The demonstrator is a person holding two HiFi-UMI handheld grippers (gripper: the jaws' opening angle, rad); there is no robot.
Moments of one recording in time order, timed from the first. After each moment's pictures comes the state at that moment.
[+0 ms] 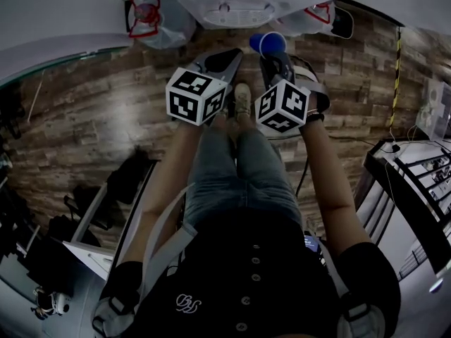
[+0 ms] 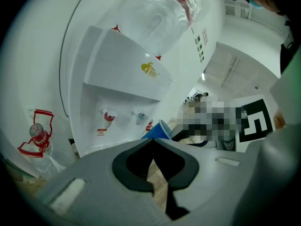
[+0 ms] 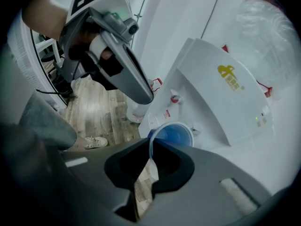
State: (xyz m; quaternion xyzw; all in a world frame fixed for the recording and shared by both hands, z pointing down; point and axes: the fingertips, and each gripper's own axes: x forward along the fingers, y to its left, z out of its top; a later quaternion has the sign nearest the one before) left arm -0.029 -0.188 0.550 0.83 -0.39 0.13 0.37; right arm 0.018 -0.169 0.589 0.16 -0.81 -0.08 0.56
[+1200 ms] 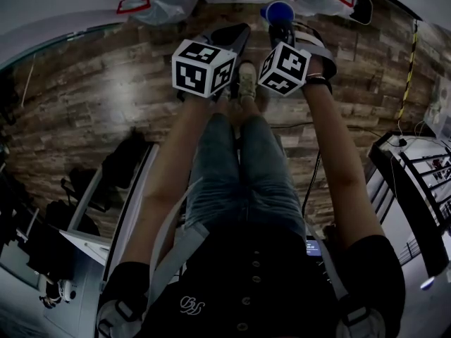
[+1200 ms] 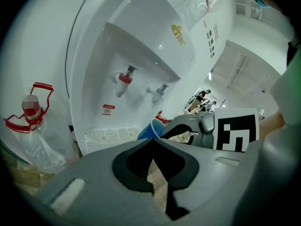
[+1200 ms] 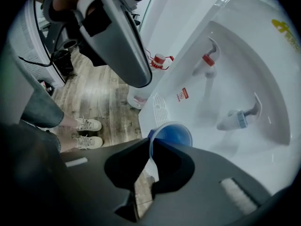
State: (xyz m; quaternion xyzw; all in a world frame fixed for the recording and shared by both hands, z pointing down) left arm -0.028 -0.189 0.645 0.81 -0.40 0.14 0.40; right arm 0.025 -0.191 0.712 0.12 -0.76 -0.13 0.62
